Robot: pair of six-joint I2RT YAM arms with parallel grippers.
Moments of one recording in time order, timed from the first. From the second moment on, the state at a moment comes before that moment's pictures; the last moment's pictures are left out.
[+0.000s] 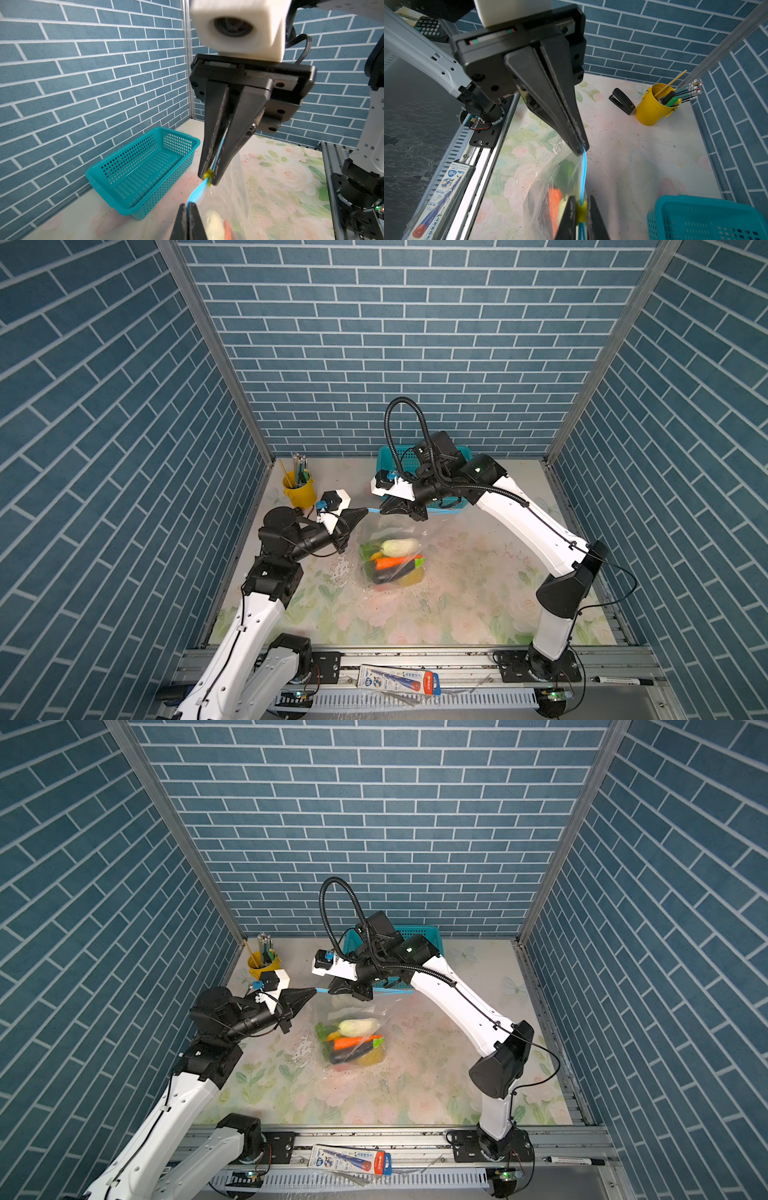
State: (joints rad) left arm -0.20 0.82 0.74 0.01 0.74 0.13; right arm 0.84 1.84 2.08 -1.04 -0.62 -0.73
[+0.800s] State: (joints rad) left arm -0.20 0.79 0.72 0.00 0.57 0.14; right arm 0.82 1.84 2.08 -1.05 -0.60 -0.73
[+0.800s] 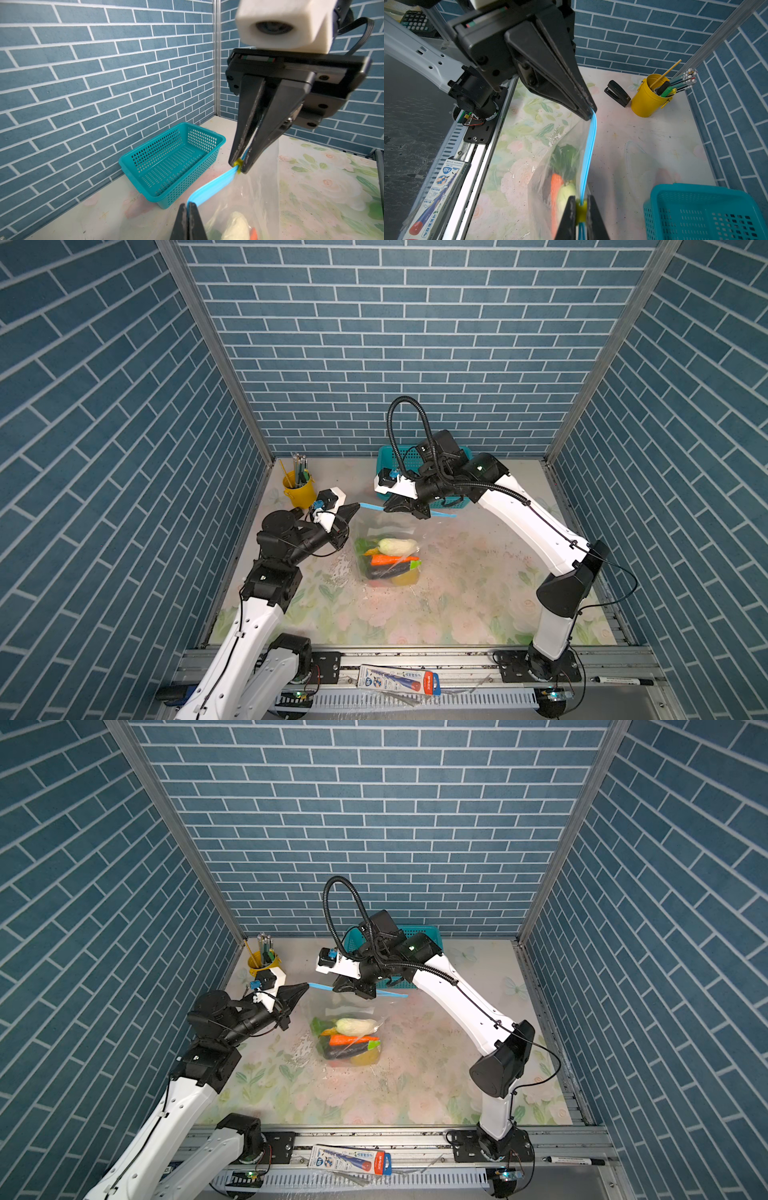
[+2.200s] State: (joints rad) left arm -0.20 0.84 0.73 0.00 0.33 0.10; right arm 0.77 1.77 2.04 -1.06 -0.56 -0.74
